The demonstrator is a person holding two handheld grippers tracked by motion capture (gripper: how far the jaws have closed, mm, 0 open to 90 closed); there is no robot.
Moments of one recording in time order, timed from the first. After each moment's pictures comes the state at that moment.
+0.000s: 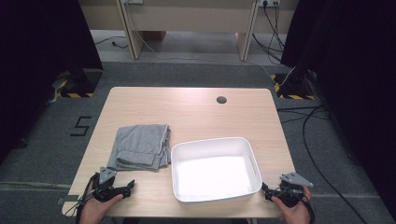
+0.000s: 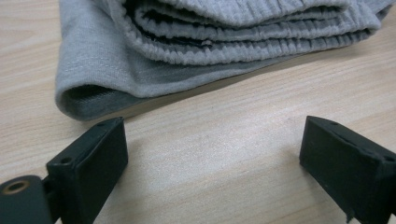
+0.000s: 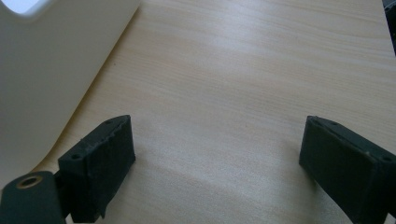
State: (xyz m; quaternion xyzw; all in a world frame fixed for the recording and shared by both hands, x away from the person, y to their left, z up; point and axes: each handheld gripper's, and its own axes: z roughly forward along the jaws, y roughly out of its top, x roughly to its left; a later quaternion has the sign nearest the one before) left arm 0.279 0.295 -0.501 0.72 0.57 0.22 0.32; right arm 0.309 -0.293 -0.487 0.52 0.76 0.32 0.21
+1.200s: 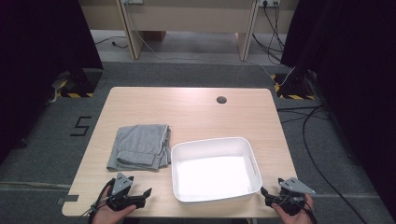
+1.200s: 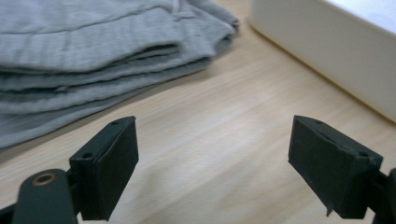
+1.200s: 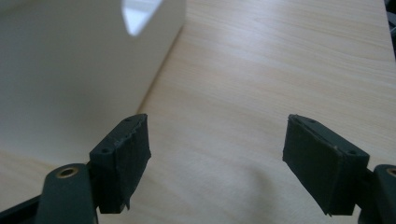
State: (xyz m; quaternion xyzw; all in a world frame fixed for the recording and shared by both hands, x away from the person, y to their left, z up) left arm 0.255 0.237 -0.480 0.76 0.48 0.18 0.39; right arm 0.282 -0.281 -0.466 0.48 0.78 0.34 0.22
